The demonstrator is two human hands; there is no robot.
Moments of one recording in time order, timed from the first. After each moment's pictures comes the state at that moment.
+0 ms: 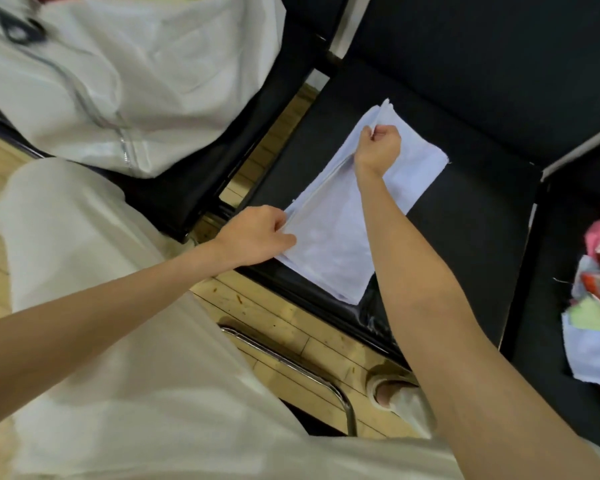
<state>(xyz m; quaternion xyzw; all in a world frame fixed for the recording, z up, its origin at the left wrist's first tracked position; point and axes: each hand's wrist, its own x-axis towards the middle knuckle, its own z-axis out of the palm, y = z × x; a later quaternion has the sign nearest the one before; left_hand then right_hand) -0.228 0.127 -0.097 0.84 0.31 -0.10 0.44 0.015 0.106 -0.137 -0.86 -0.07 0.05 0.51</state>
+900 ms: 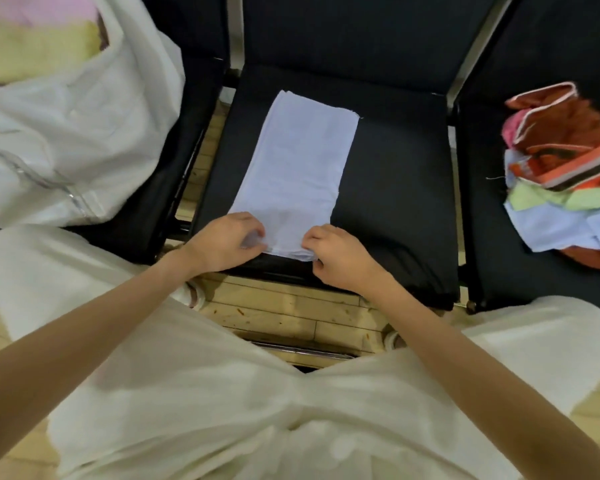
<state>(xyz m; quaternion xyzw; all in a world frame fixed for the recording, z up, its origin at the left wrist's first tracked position) -0.234 0.112 -0.115 0.97 0.01 -0.06 0.23 -0.128 -0.106 -0.120 -0.83 -0.54 0.11 0.06</state>
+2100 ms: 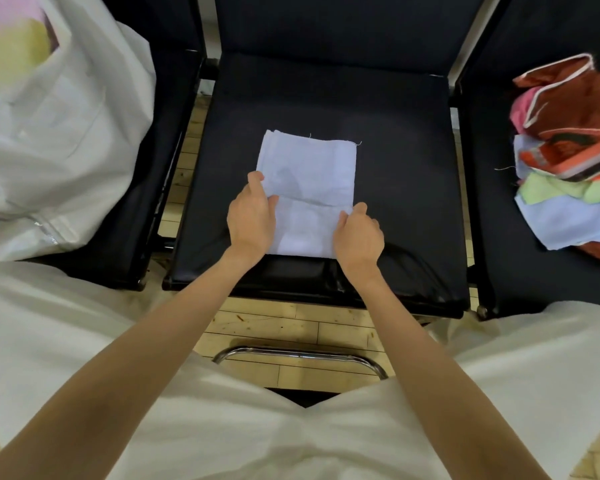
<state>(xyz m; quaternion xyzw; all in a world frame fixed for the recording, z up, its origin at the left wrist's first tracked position) -0.143 0.069 -0.139 0.92 0.27 0.12 0.27 -0.088 -0.085 -0.146 -0.98 -0.06 0.08 0.17</state>
